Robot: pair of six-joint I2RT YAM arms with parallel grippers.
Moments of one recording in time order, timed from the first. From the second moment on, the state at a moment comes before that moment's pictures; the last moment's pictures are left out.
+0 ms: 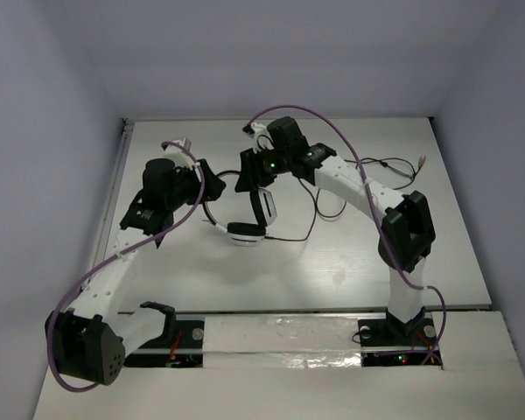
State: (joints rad) left arm -0.23 1.05 0.85 -0.22 0.23 -0.45; right arm 0.69 1.95 1.76 -0.43 -0.50 0.27
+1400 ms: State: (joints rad) left arm -0.27 1.20 1.05 -0.42 -0.03 -0.32; right arm 0.58 1.77 1.72 -0.38 -0.63 0.37
